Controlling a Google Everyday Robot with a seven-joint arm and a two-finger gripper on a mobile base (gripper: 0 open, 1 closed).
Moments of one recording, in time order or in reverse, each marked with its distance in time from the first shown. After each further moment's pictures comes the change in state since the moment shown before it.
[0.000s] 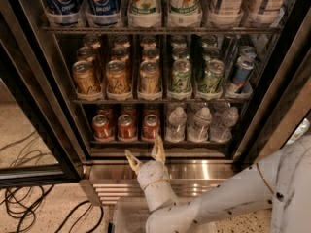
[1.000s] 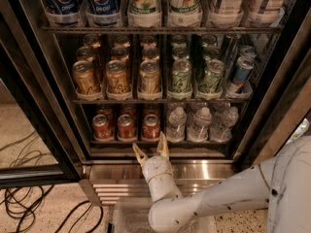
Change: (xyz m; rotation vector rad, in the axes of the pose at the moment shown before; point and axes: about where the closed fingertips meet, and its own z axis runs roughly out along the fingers) arm 0.033 -0.015 0.022 0.036 0.042 0.098
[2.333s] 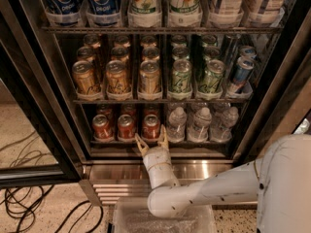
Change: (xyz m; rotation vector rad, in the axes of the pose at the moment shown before) arm 0.013 -0.012 0.042 0.042 -0.027 0.102
